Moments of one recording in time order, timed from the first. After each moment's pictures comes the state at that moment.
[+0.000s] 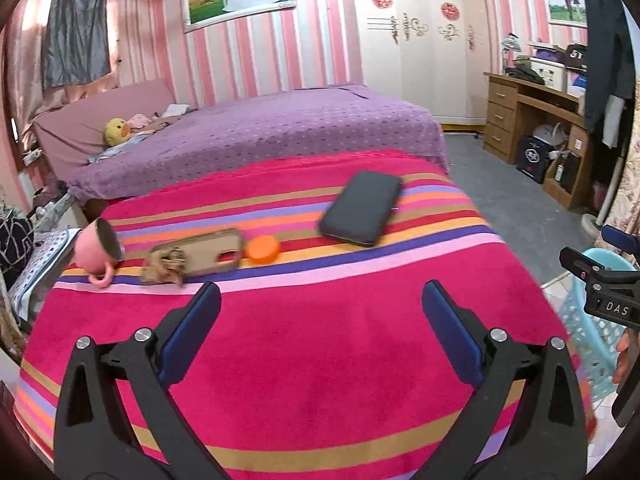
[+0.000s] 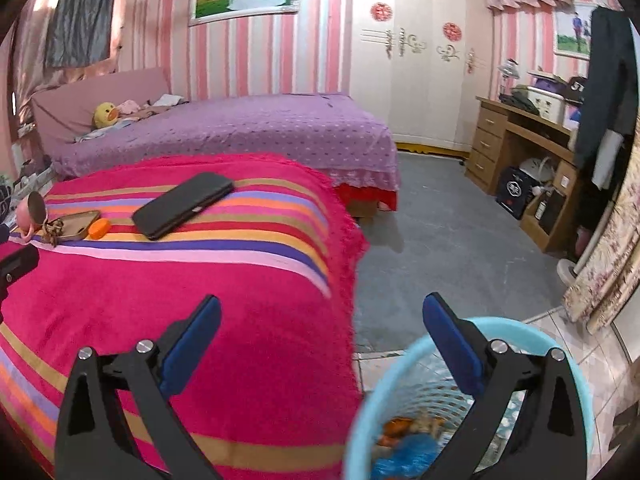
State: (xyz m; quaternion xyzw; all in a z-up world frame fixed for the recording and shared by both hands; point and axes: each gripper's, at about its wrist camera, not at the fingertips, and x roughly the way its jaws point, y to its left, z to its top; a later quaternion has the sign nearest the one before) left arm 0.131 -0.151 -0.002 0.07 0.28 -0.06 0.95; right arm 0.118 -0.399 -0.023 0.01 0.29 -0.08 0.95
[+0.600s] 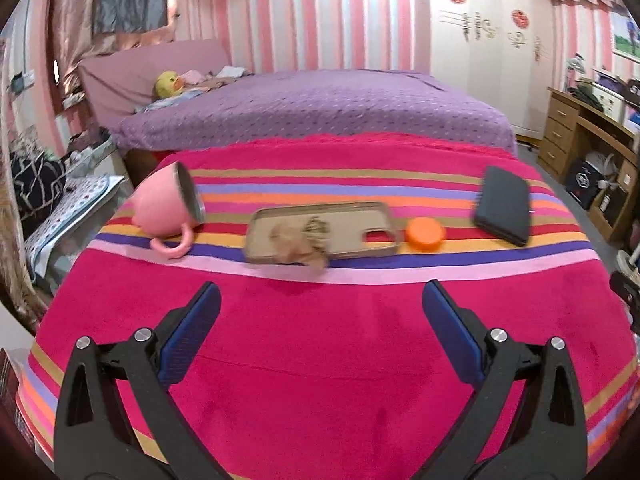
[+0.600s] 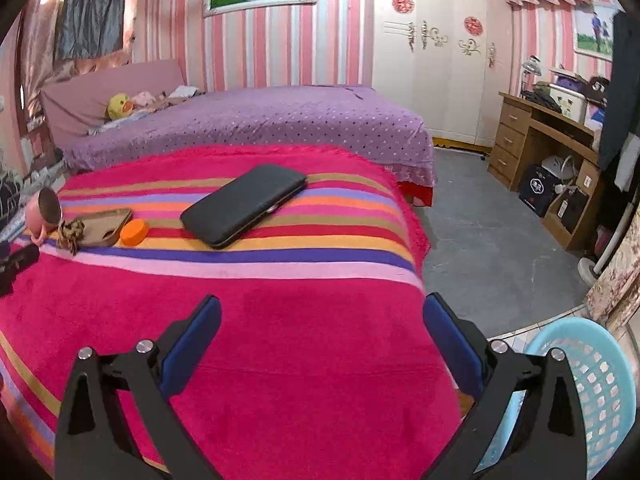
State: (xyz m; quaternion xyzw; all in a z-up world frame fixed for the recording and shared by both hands) left arm 0.189 -0.008 -0.030 0.02 0.32 0.02 0.95; right arm 0.157 -0.314 -0.036 0.01 0.31 -0.05 0.95
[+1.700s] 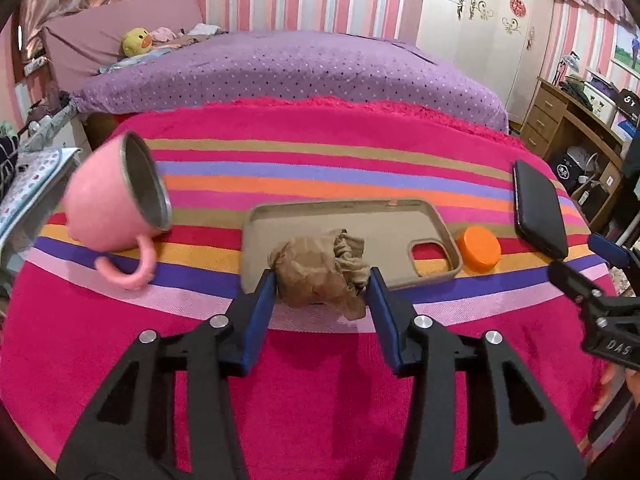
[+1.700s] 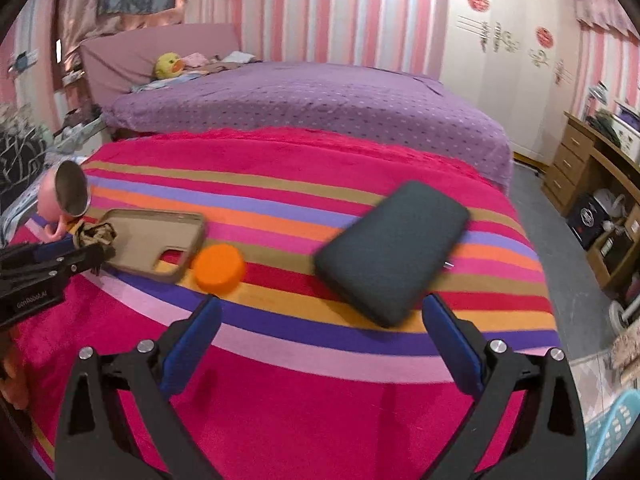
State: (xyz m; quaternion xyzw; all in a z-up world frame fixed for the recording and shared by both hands) left arm 0.272 0.035 -0.058 -0.02 0.39 -0.04 0.92; right arm 0.260 -0.179 -0.044 -0.04 0.34 0.04 0.94
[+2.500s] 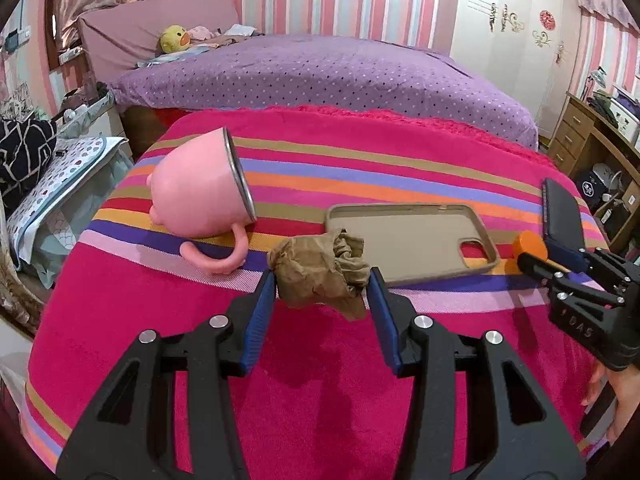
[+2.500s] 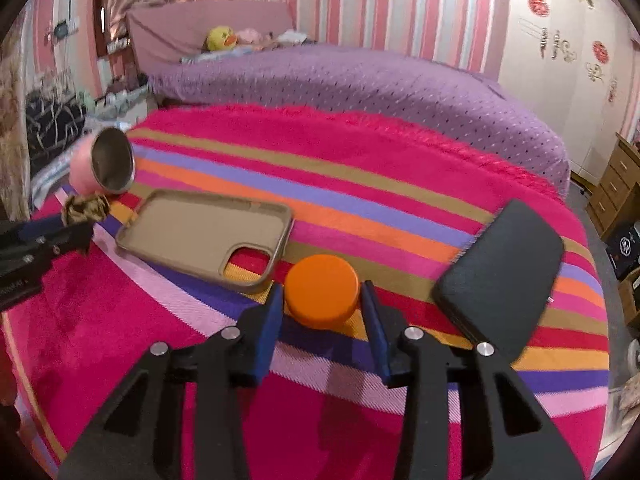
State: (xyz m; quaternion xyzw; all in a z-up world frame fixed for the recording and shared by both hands) left arm 0.249 0.073 -0.044 -0.03 0.38 0.01 0.92; right arm 0.278 -0.132 -0.054 -0.06 0.36 0.12 0.92
